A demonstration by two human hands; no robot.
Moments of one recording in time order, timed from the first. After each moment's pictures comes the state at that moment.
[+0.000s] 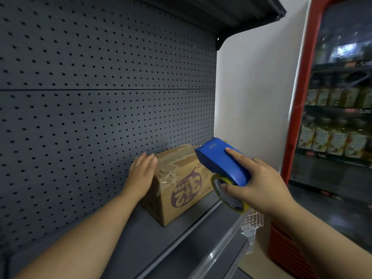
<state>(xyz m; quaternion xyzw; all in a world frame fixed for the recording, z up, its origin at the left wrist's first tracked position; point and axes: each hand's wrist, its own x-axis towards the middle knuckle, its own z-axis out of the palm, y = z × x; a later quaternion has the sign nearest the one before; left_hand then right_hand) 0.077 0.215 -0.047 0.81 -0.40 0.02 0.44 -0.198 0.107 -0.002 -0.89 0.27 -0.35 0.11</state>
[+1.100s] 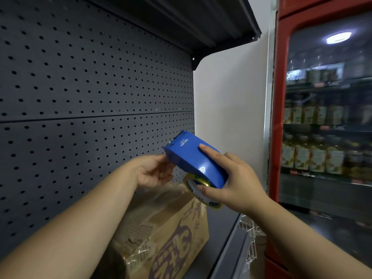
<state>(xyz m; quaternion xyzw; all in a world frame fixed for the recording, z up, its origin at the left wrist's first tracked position) 0.115 0.067 0.075 0.59 -0.33 -0.47 0.57 -0.100 0.012 0.040 -0.88 0.20 -0.43 0.08</state>
